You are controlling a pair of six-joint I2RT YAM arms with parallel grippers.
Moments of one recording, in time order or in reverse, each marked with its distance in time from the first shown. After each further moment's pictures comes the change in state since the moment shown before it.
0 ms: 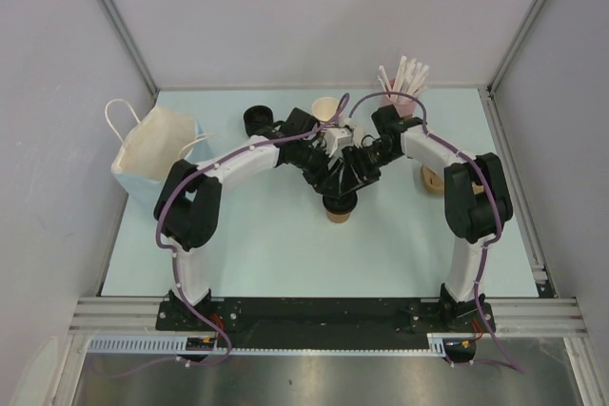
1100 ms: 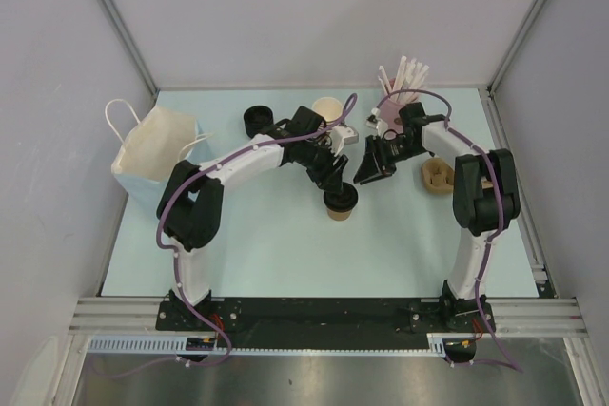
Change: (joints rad) left arm -0.030 0.019 0.054 -0.019 -0.063 0.021; right arm -0.160 0.030 0.000 -0.014 -0.218 -0.016
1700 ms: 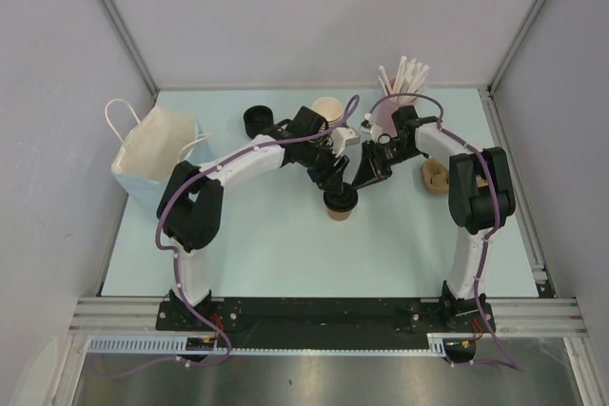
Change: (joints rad) left arm -0.011 -0.005 0.005 -0.008 -0.029 0.012; right arm 0.032 0.030 0.000 -0.008 0.042 -0.002
